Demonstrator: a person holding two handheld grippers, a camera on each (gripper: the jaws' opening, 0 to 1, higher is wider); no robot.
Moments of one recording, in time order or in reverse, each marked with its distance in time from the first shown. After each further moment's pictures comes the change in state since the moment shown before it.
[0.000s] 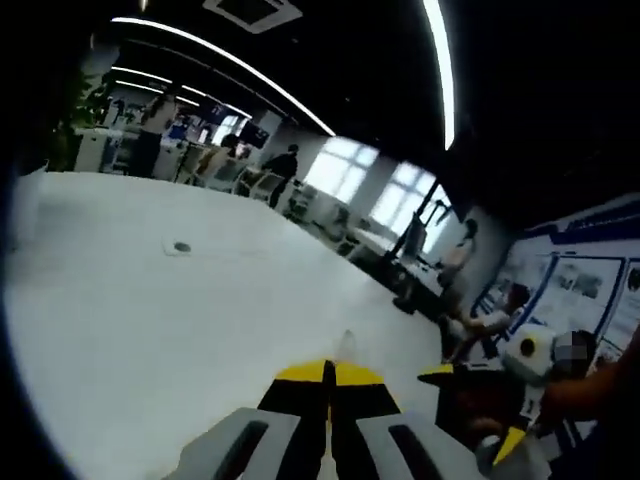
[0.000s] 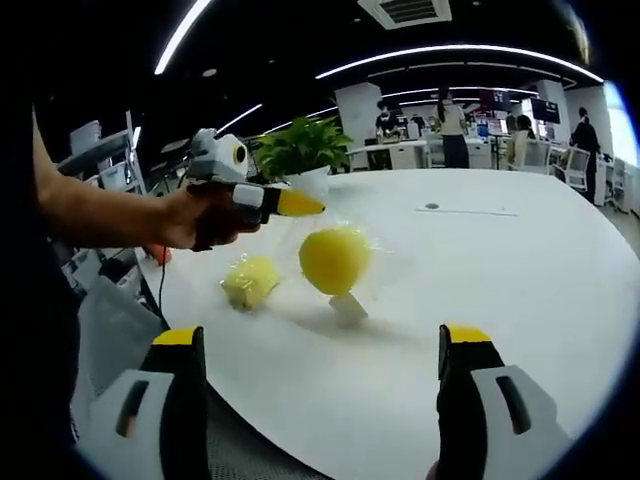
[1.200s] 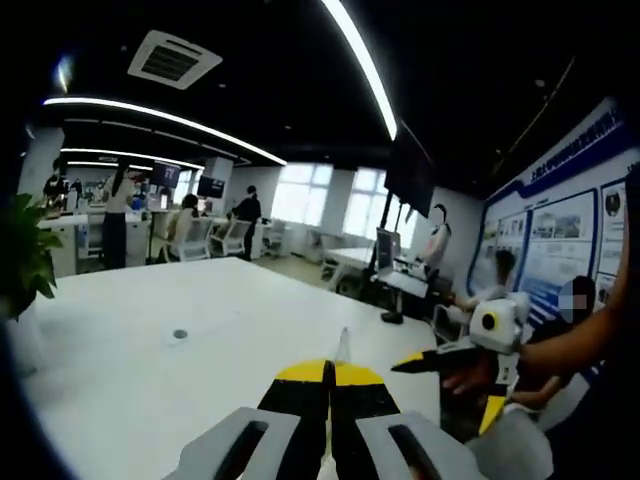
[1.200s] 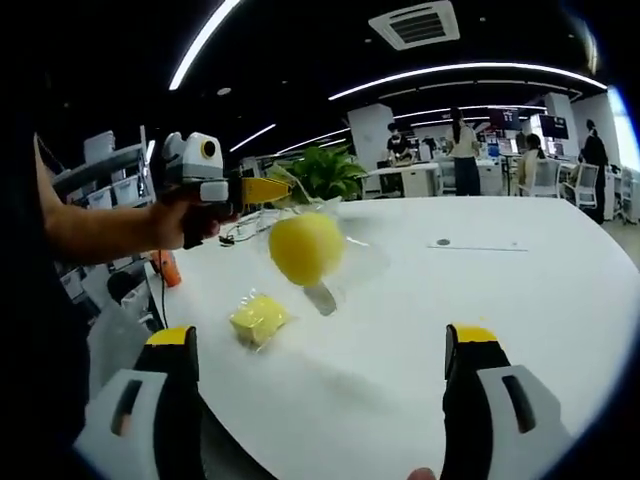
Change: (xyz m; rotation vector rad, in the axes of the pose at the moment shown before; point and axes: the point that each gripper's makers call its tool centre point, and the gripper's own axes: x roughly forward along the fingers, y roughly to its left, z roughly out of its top) left arm -0.051 -0.040 0.066 0.267 -0.099 -0.075; right arm 0.010 0.005 0.058 -0.071 -0.140 0.078
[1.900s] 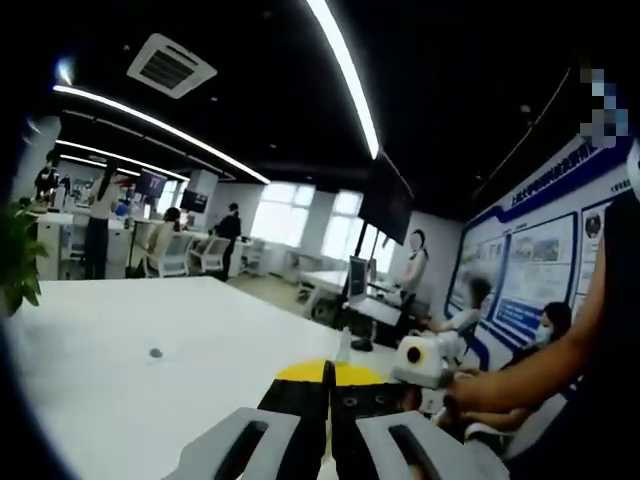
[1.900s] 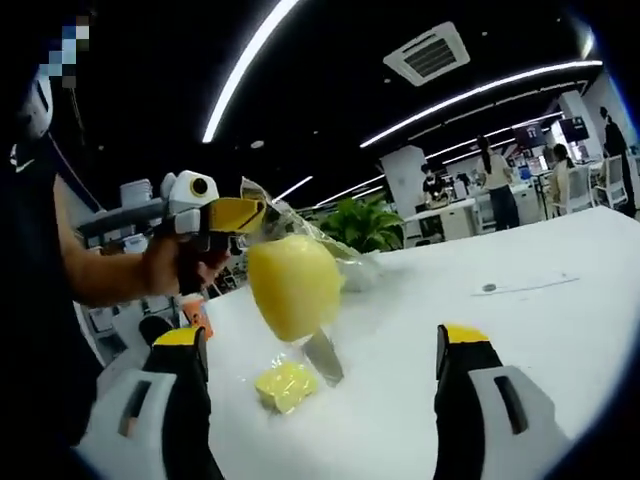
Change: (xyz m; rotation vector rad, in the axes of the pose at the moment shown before) left arm -0.010 -0.044 0.040 -0.039 -0.096 -0.111; right arm 0.046 0.011 0.046 0.082 -0.220 0.208
